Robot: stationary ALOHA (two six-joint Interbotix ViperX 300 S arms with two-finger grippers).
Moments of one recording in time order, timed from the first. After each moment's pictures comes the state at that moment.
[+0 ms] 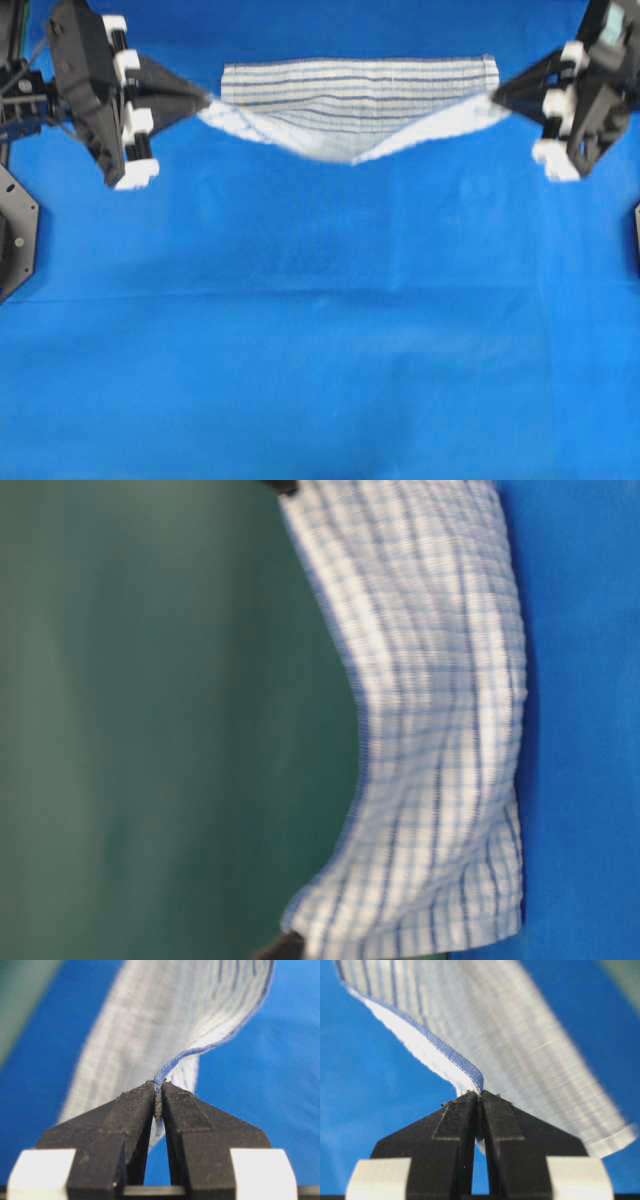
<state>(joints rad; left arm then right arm) 0.29 -0.56 1.01 -0.02 -0.08 0.14 -0.31 -0.63 0.92 -0.03 0.33 0.16</state>
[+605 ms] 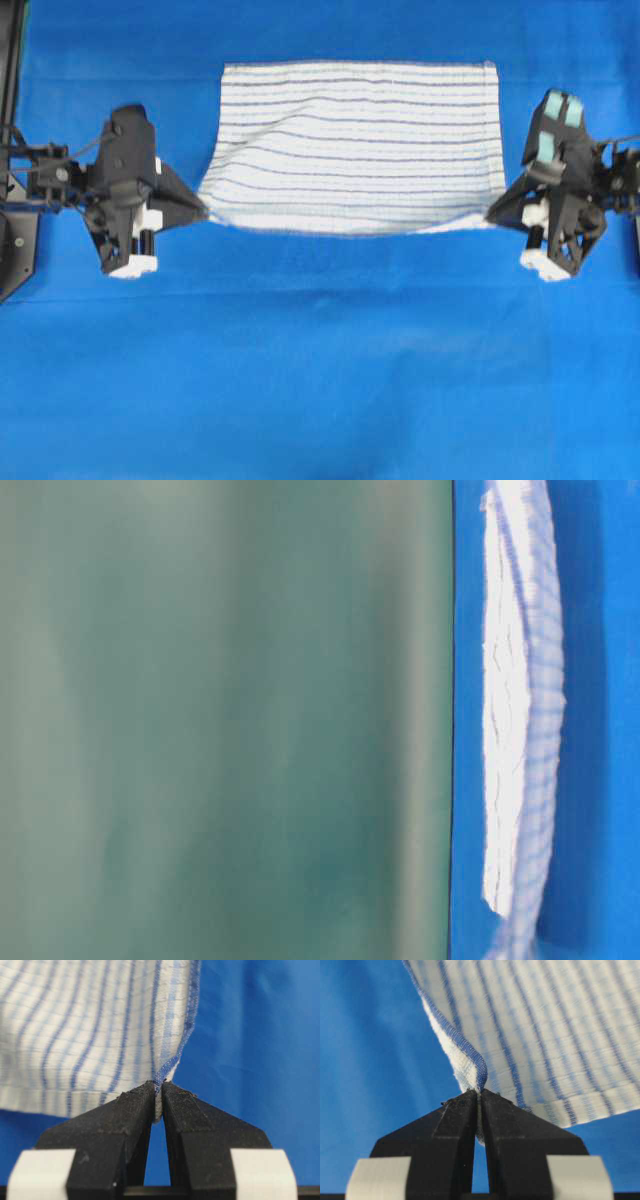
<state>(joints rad) 0.03 -0.43 1.08 -0.02 -0.05 -0.05 -0.02 -0.47 1.05 -0.03 0.27 0.40</state>
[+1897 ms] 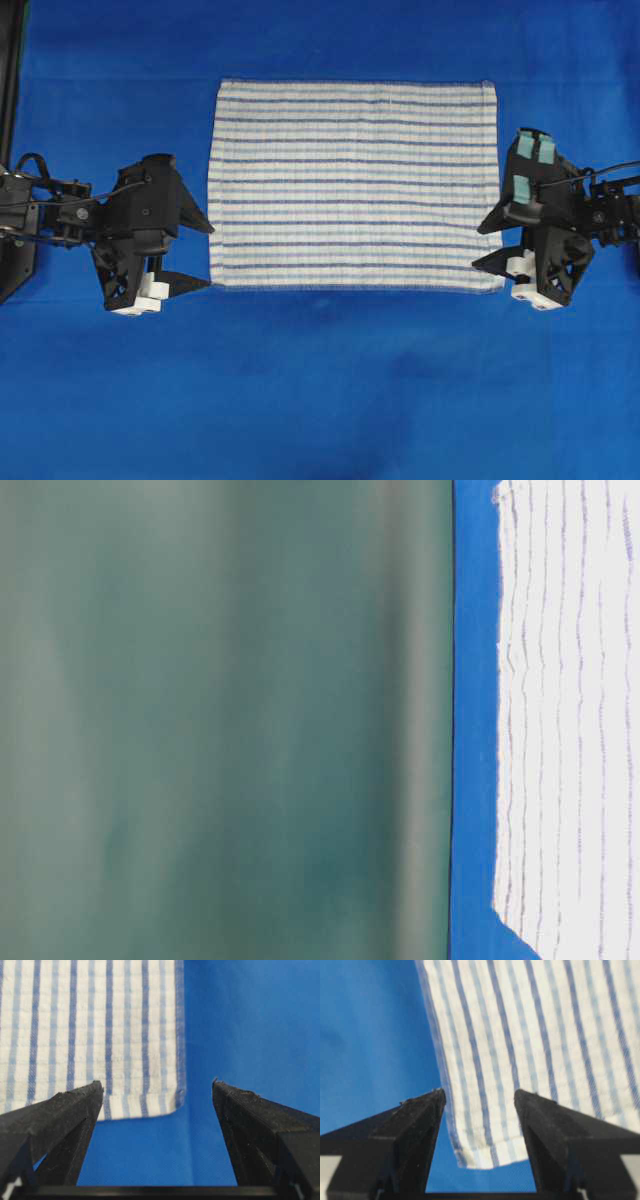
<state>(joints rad) -0.08 -0.37 1.03 -0.02 0.00 -0.09 0.07 -0.42 0.99 -0.09 0.28 0.44</state>
